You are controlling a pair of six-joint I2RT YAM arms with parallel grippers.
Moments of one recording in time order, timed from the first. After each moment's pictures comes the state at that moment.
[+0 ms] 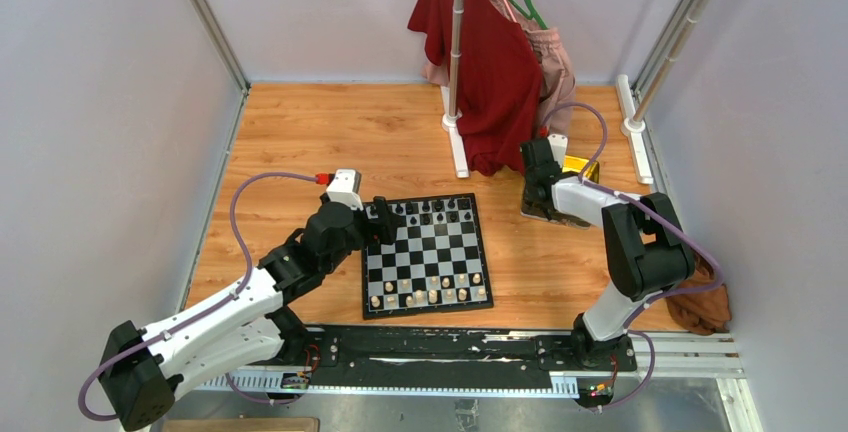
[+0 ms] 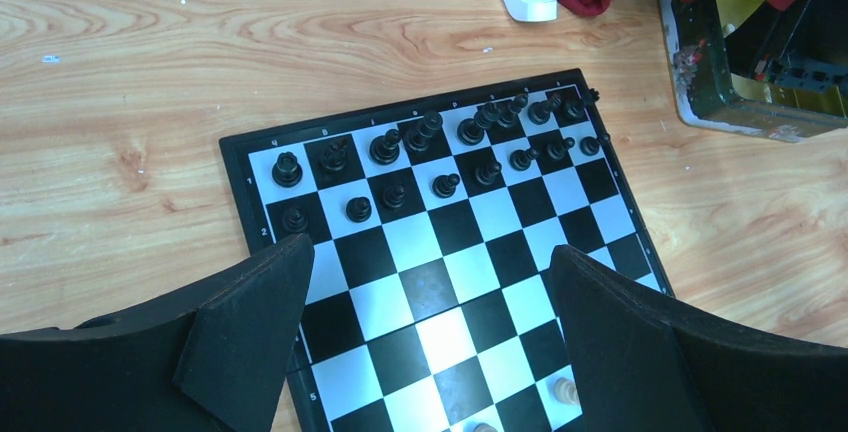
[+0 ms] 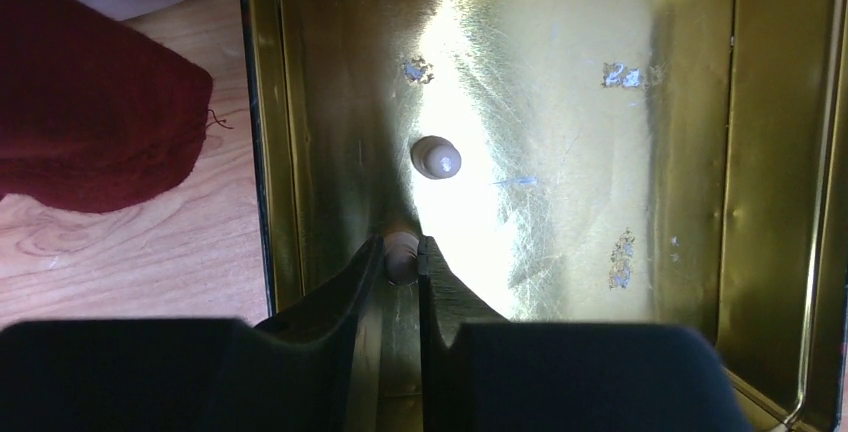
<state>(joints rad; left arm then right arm) -0.78 0.82 0.50 -0.08 -0.36 -0.50 0.31 1.65 0.89 -0.15 0.45 0.38</state>
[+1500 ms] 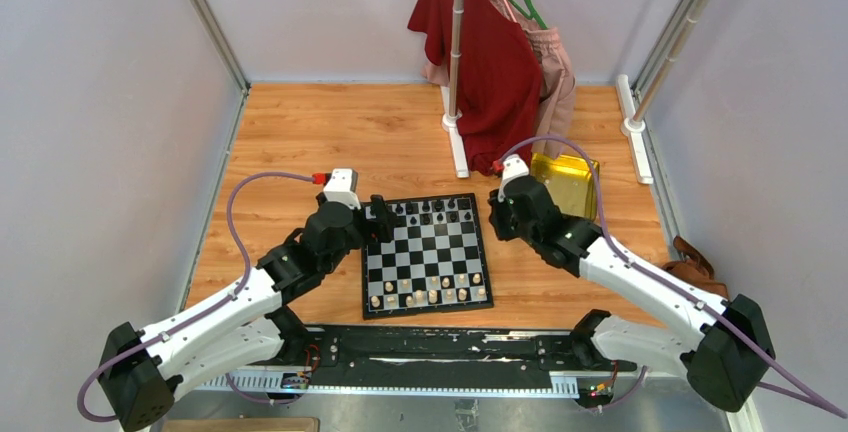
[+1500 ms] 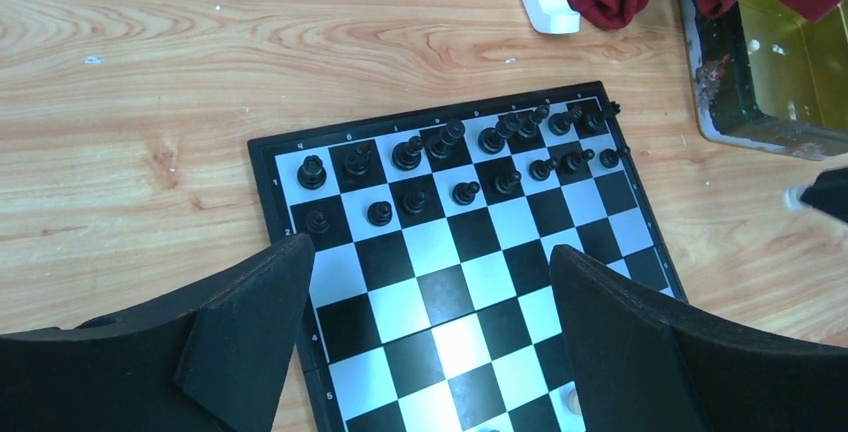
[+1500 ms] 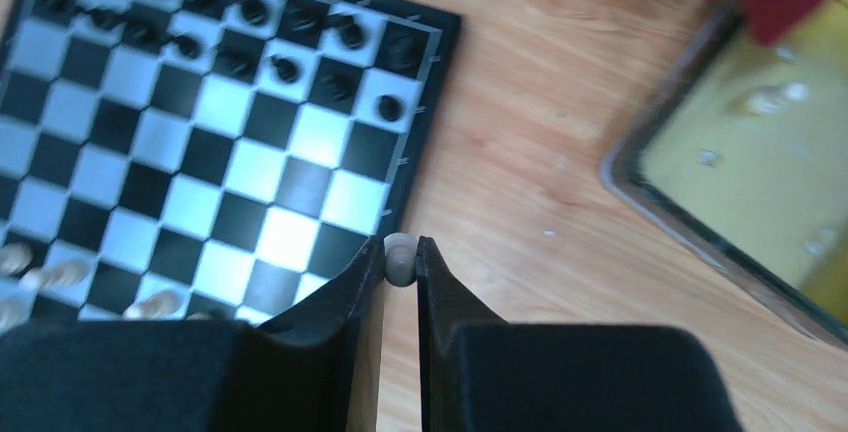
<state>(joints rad) -0.78 0.81 0.51 -0.10 -0.41 -0.50 0.71 1.05 0.73 -0.33 0.24 0.23</state>
